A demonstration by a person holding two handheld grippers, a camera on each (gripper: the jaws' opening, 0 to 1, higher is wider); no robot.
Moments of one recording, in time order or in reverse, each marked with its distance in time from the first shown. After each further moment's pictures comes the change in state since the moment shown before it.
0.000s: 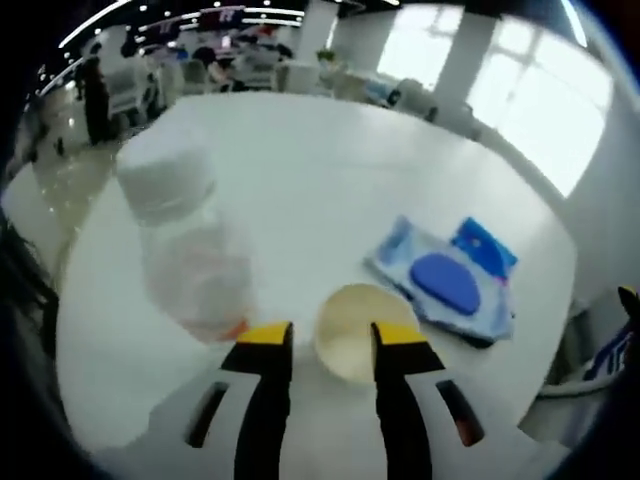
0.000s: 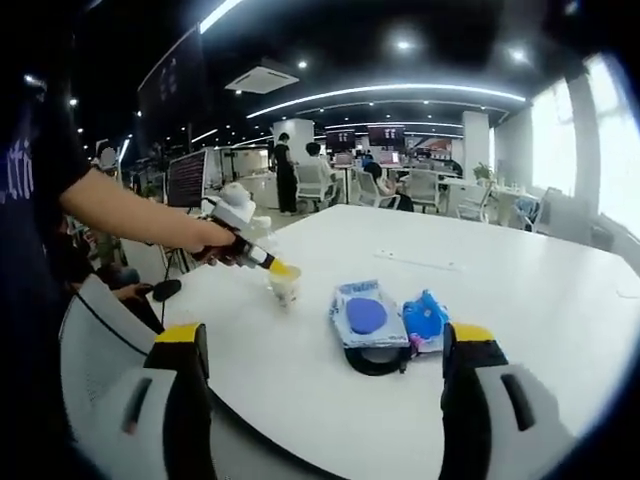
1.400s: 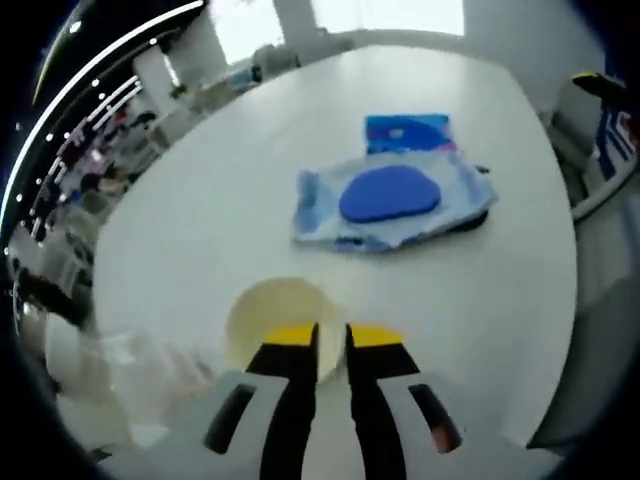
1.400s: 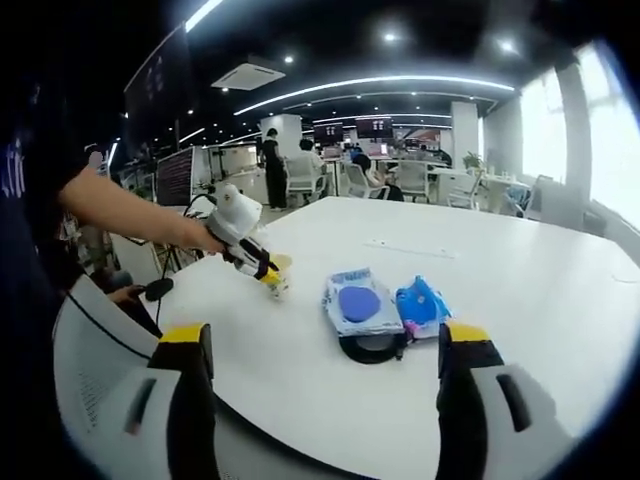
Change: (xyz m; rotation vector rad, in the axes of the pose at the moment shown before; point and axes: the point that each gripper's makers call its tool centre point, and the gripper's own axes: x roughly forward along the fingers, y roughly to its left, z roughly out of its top) left arm 0.034 -0.029 -0.017 0.729 0.139 -0.104; right arm 0.000 -0.006 -0.015 0.044 0.029 -0.048
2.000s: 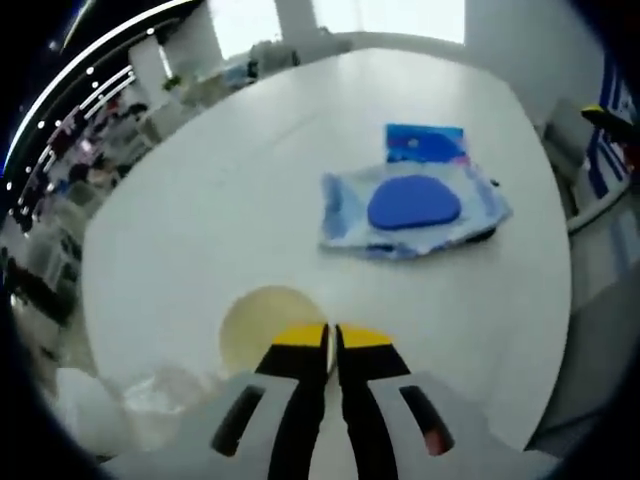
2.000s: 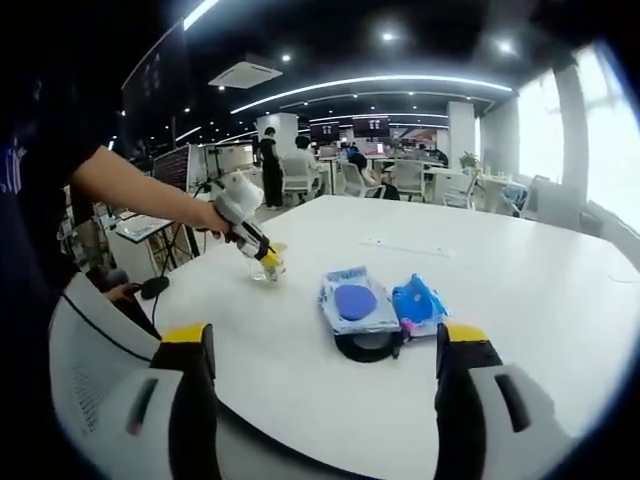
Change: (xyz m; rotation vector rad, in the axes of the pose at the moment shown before) left arm 0.002 0.037 0.008 -0.064 -0.009 -0.086; right arm 0.002 -0.002 -0.003 -0.007 0.007 -0.023
